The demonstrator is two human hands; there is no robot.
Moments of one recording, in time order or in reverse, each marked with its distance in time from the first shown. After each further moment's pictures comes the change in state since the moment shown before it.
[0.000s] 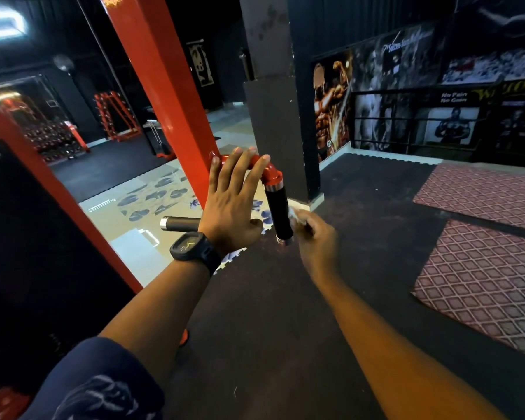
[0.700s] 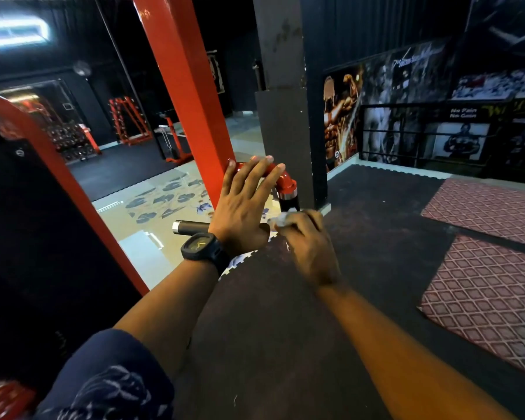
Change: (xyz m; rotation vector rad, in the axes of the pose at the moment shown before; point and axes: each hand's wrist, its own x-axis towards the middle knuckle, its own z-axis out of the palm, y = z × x) left_hand -0.002 -0.008 -0.006 -0.009 -0.023 0.032; right_hand -0.003 -0.013 0.011 -0.339 -0.139 -0.609
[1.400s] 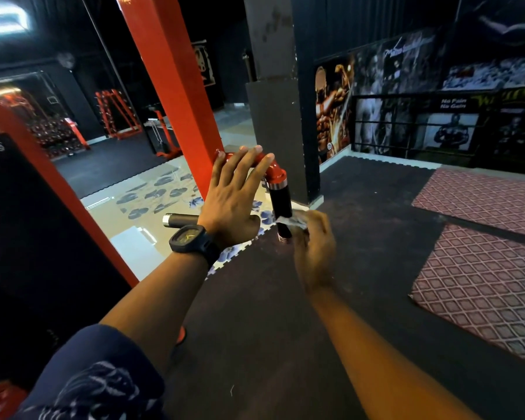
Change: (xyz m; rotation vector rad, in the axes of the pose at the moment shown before) left_hand 0.002 -0.001 0.002 0.036 -0.007 0.011; right_hand -0.025 -0.001 0.001 0.167 0.195 0.376
